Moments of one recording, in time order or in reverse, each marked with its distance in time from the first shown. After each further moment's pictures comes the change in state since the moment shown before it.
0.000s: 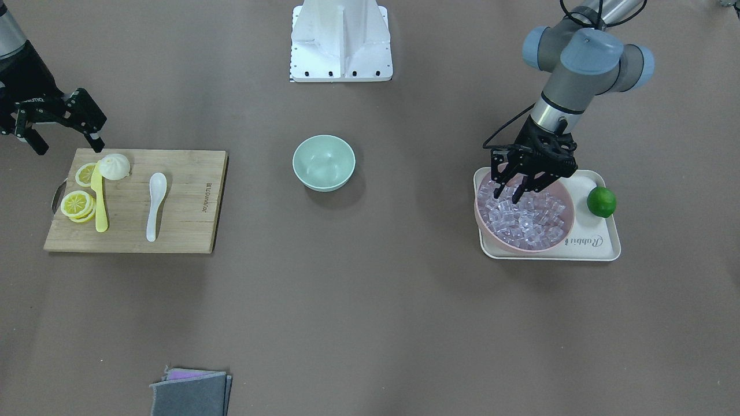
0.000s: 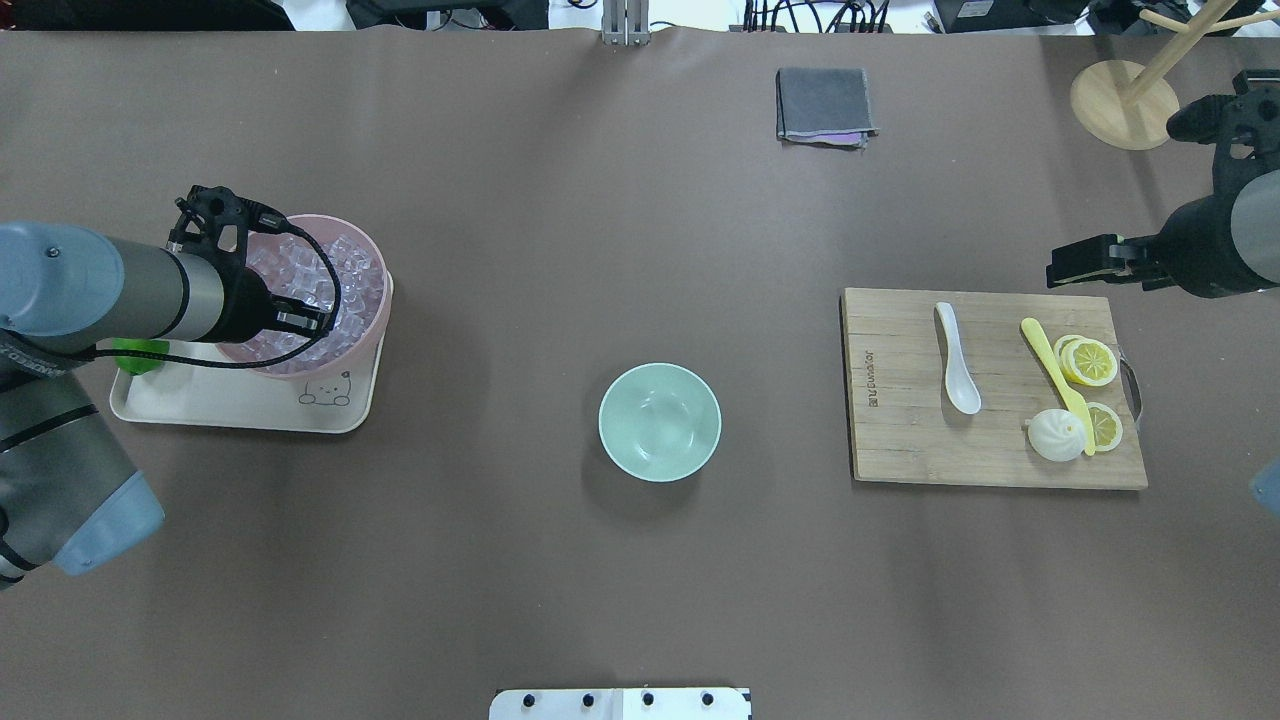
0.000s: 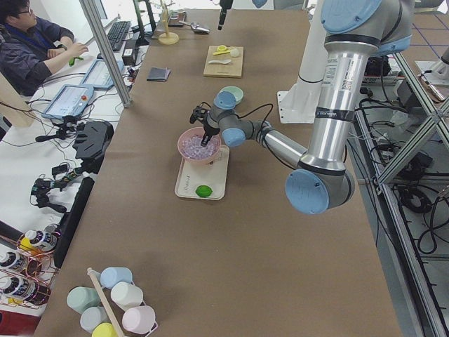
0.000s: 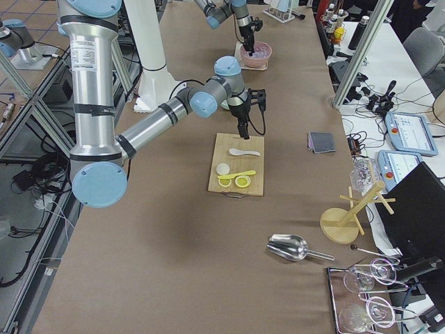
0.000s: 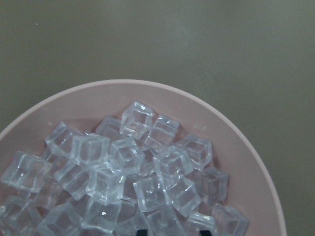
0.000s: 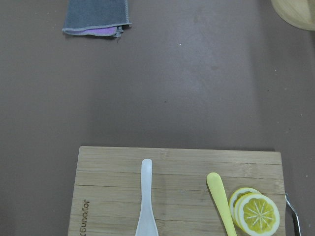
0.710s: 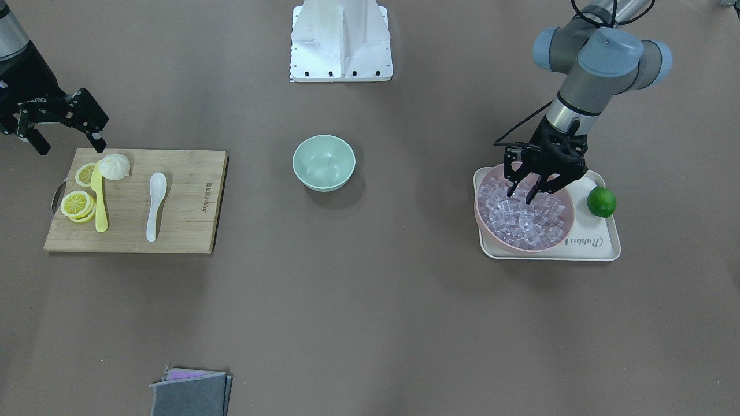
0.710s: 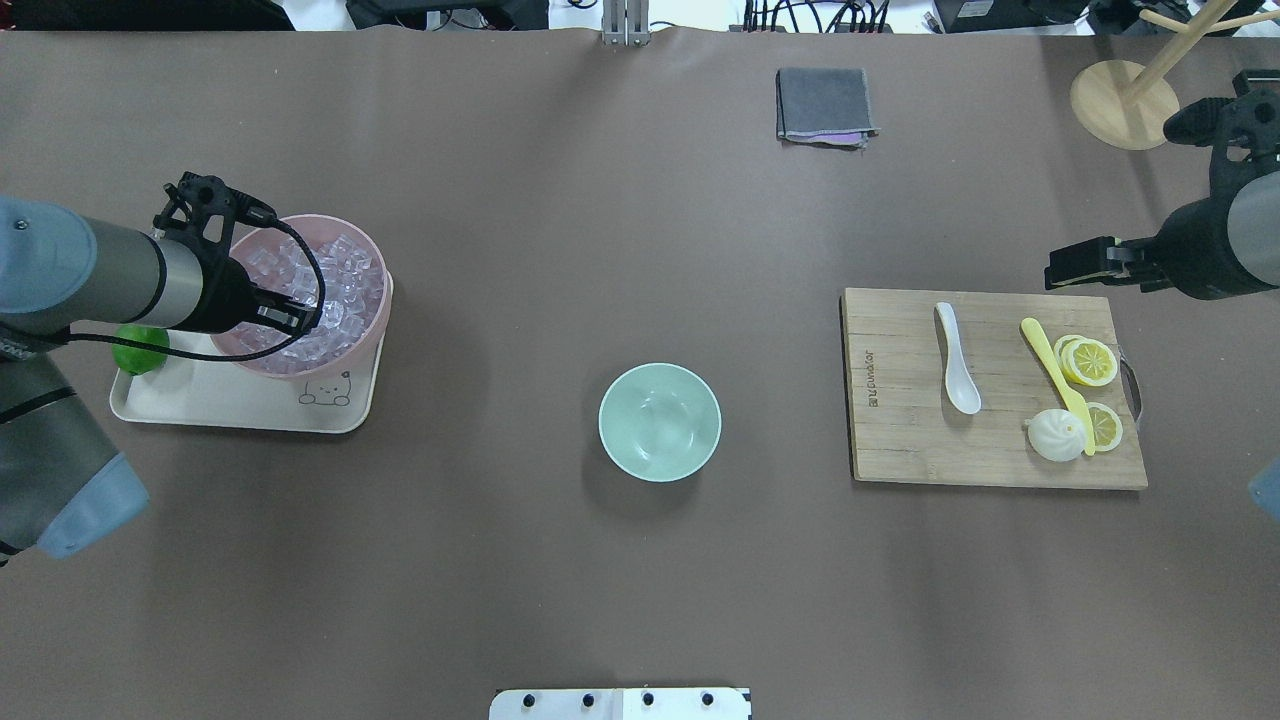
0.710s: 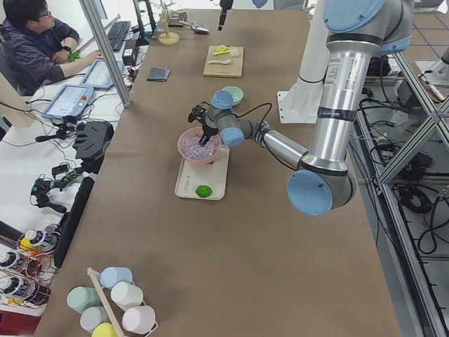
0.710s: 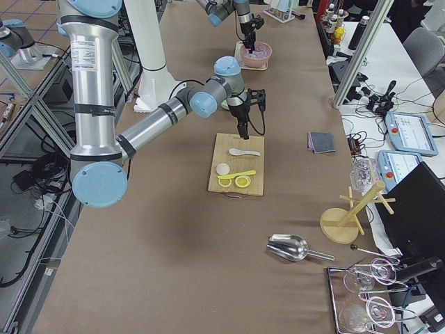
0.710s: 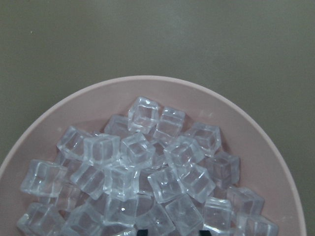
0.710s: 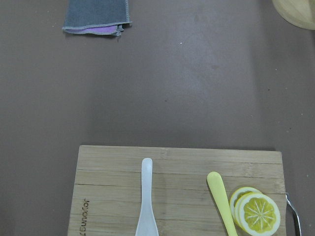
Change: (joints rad) left arm -0.049 0.010 -0.010 0.016 -0.080 0.106; right arm -0.006 0.000 0.000 0.000 -0.005 0.004
